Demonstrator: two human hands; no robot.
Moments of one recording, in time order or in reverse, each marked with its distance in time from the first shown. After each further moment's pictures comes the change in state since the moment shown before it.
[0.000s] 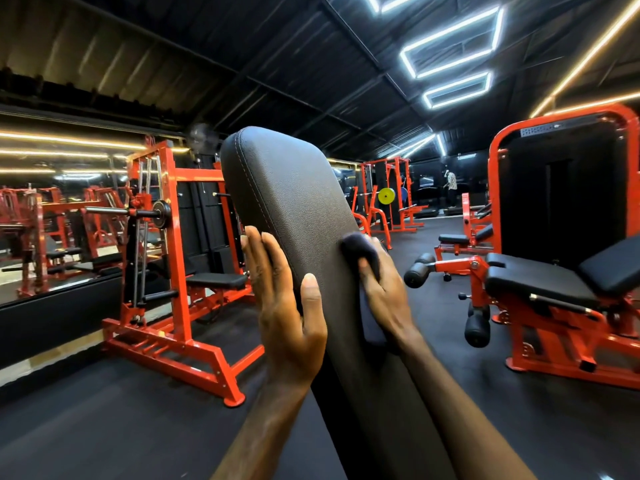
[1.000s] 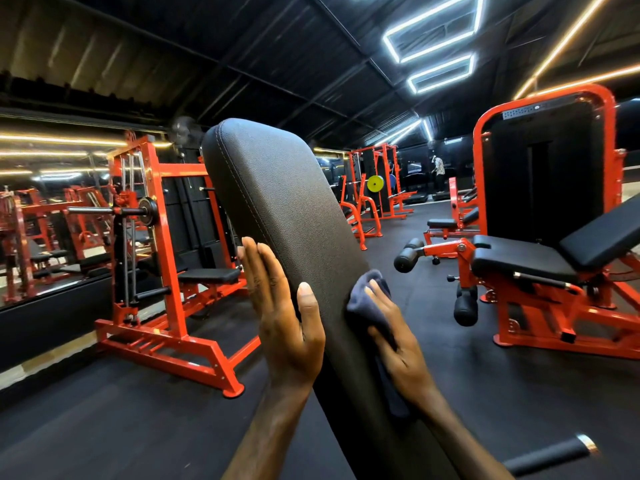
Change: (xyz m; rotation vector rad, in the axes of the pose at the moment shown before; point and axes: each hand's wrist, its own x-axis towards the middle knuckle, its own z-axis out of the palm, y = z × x) left_hand -0.029 0.007 0.000 0.016 -0.034 -0.018; right_hand -0.117 0.045 -0.032 0.032 -0.106 -0.137
